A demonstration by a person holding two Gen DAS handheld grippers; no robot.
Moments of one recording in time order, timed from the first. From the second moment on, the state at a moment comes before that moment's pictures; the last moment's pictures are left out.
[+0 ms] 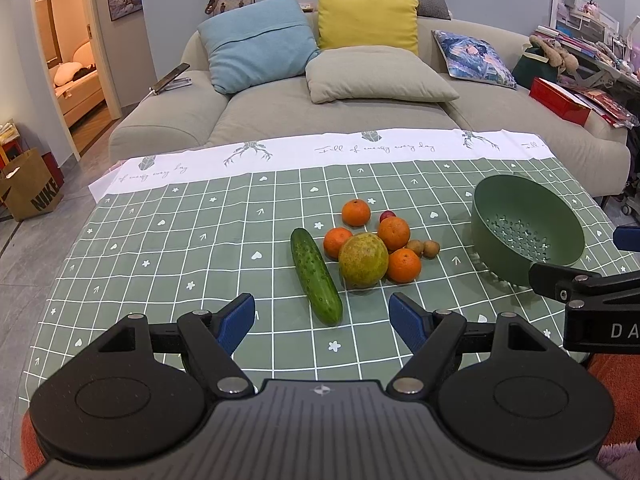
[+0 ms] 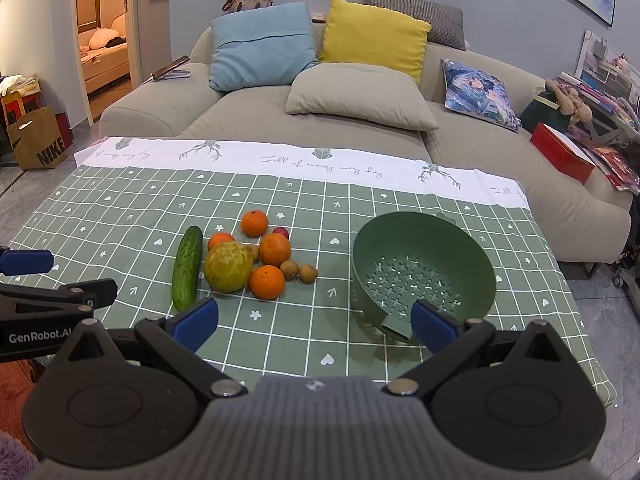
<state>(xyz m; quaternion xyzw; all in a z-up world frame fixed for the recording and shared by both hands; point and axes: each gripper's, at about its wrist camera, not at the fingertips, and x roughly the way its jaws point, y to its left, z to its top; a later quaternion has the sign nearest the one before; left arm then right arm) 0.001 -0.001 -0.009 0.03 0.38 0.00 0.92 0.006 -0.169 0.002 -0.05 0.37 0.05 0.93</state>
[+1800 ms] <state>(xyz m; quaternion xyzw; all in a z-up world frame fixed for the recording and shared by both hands) 0.152 0.055 -0.097 -0.11 0.51 -0.02 0.85 0.159 -0.099 -0.109 -0.08 0.41 0.25 0.87</state>
